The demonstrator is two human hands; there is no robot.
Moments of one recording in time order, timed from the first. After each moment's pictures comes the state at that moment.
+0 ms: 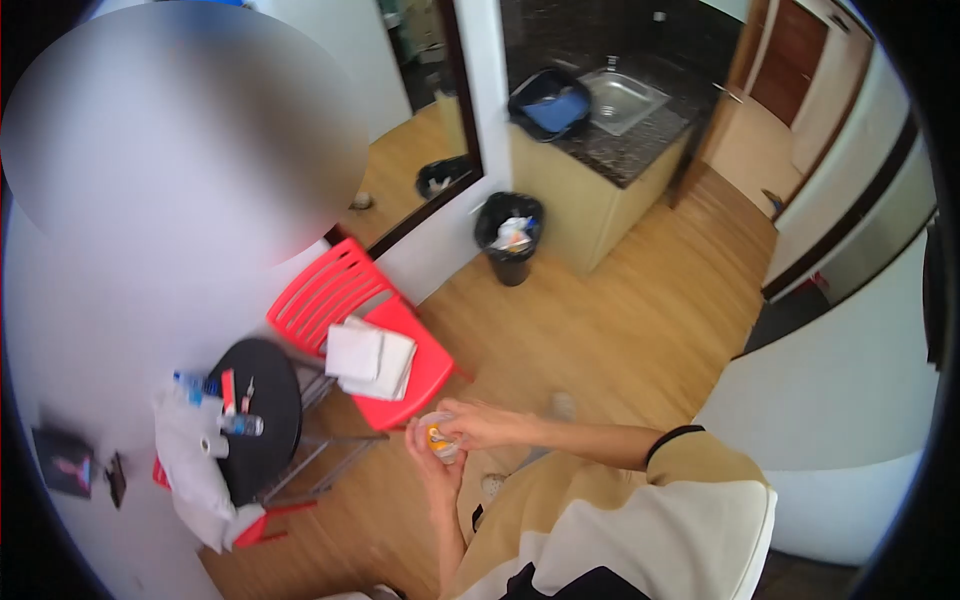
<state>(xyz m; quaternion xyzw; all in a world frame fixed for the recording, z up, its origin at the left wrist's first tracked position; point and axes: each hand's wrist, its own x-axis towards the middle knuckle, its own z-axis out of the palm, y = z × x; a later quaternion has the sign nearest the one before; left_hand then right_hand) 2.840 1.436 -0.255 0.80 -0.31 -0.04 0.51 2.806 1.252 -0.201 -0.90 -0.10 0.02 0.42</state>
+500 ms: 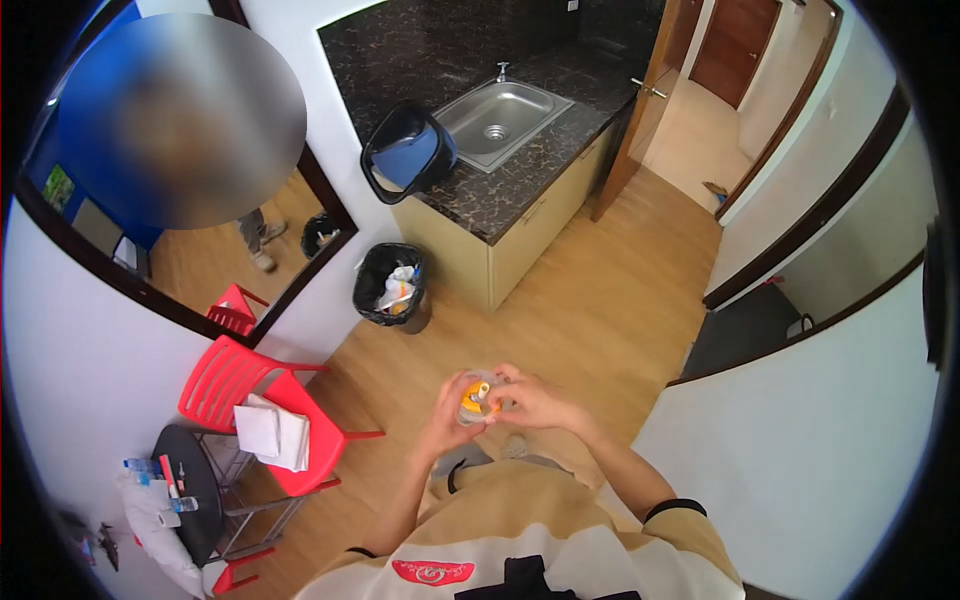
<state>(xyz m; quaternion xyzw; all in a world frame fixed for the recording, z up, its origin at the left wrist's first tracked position) 2.661 0.755 -0.161 0.57 -0.56 -0.30 0.53 2.496 0.622 -0.079 -0.88 0.19 0.02 0.44</state>
